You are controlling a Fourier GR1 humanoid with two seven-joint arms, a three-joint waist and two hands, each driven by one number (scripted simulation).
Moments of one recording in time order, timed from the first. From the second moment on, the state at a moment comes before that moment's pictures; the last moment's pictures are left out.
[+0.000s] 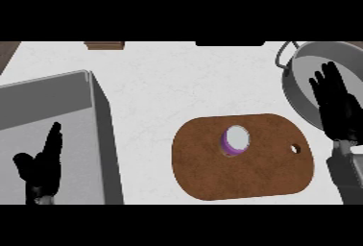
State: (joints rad) left arm 0.07 0.25 0.02 -1.40 0.14 0.27 0.00; right arm -0.28 -0.37 -0.05 -1.37 -0.41 -0.18 0.03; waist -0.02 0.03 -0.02
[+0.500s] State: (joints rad) left arm 0.04 0.32 -0.07 -1.50 0.11 0.27 0.20; right arm -0.13 -0.51 -0.12 -1.59 -0.07 -0.46 -0.19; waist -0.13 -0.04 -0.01
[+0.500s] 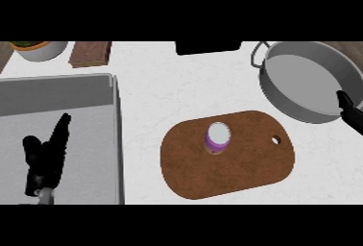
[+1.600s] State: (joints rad) left arm -0.14 0.35 -0.13 -1.56 0.07 0.24 0.29; right arm 0.54 -0.29 0.25 -1.90 0.67 -0.72 -0.07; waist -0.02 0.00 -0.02
